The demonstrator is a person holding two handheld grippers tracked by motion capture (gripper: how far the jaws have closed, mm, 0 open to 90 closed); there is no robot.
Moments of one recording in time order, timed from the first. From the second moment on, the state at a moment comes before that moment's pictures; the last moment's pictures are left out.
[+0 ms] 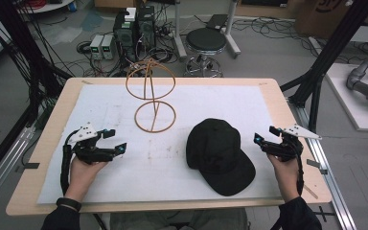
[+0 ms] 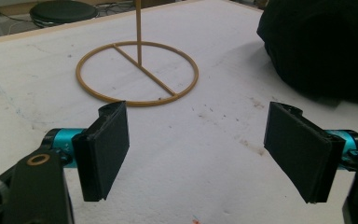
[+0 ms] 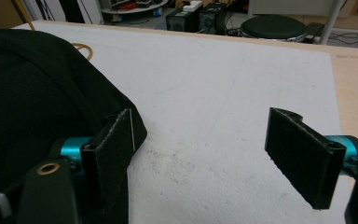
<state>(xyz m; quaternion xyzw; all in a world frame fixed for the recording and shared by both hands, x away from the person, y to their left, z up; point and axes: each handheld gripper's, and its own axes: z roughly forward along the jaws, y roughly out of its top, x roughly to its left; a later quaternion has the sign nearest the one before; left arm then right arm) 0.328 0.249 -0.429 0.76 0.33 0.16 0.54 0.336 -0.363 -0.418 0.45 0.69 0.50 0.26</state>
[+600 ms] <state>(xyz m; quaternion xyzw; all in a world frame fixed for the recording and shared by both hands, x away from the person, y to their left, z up) 0.325 0.225 -0.419 0.76 0.30 0.14 0.56 0.335 -0.362 -0.418 0.45 0.70 0.49 0.26</state>
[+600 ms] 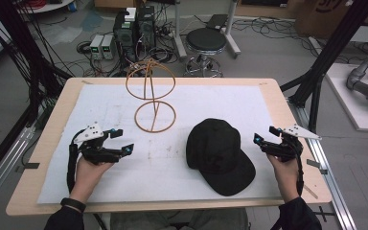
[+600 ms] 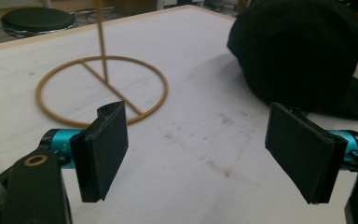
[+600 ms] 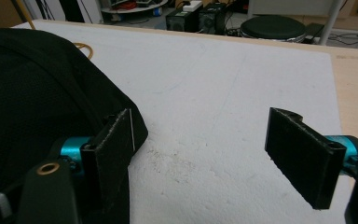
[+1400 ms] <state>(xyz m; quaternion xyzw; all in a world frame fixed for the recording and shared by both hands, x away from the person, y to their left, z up) 0.327 0.108 -0.404 0.78 0.18 0.03 0.60 0.328 -0.364 -0.418 0.45 0.70 0.49 0.27</state>
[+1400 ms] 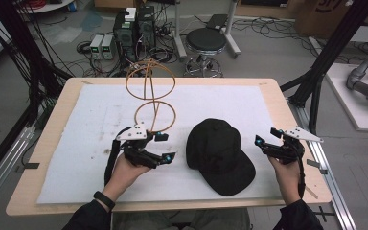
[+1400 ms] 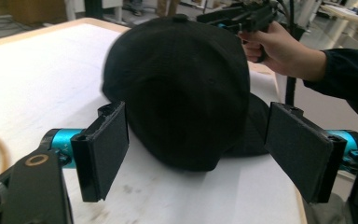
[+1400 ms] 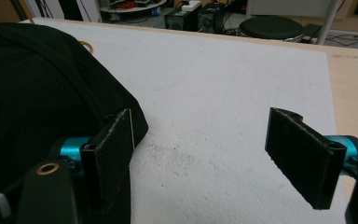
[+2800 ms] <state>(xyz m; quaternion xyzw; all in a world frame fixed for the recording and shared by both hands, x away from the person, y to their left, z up) 0.317 0.021 -0.396 0.80 0.13 0.05 0.58 0.330 -0.363 -0.419 0.45 0.70 0.49 0.26</state>
